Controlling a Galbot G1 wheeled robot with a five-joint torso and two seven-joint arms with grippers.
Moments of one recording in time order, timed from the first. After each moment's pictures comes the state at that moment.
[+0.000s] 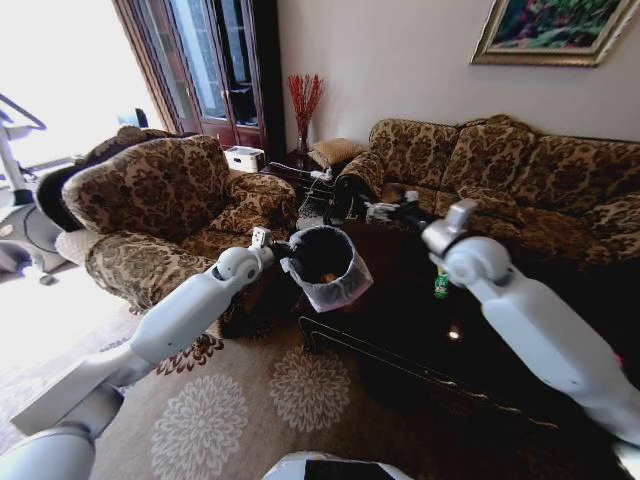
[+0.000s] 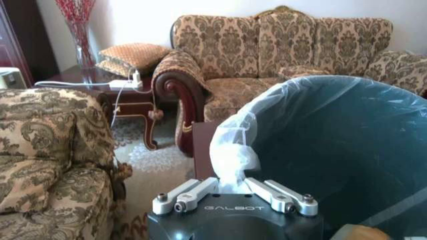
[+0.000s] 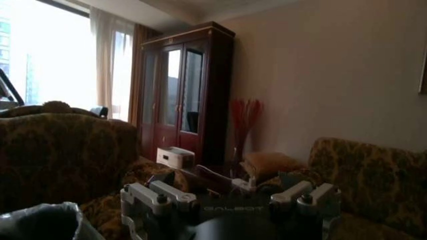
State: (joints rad) left arm 0.43 -0.88 0.17 -1.63 -0.90 0.52 -0.07; right arm -0.72 0.65 0.25 1.89 0.90 -0.25 0.07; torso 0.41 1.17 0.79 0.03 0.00
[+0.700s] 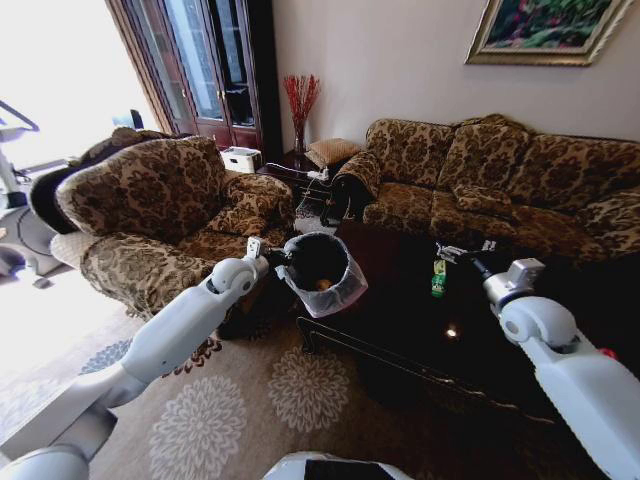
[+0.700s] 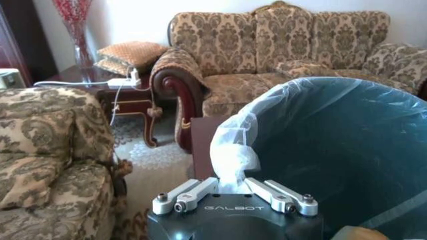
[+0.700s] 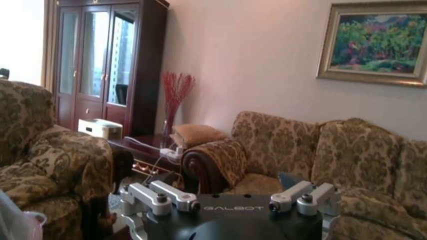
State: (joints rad) left arm 0.52 -0.86 0.10 -1.71 -0.86 0.53 -0.07; right arm -1.13 0.72 0.58 1.94 0.74 -0.23 0.13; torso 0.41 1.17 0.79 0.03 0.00
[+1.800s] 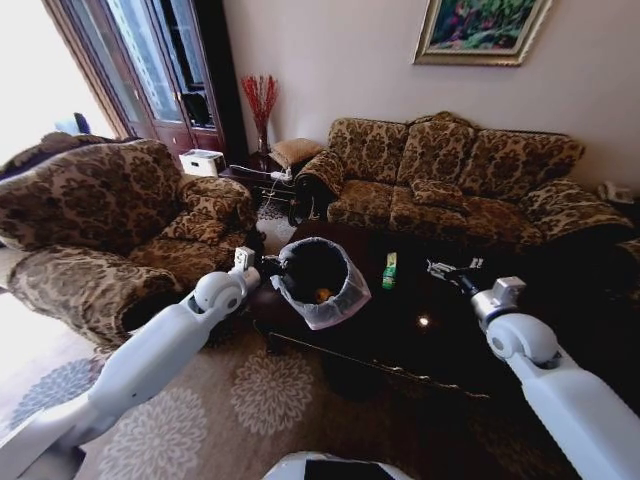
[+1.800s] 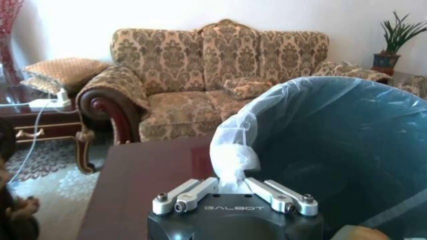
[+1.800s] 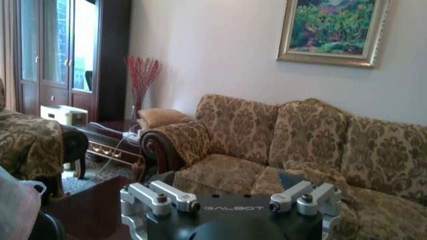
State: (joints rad) left arm 0.68 -0.78 -0.01 -1.89 -0.88 0.51 -0.08; right arm -1.17 0.75 0.54 1.93 0.70 -0.20 0.13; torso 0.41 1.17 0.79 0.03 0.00
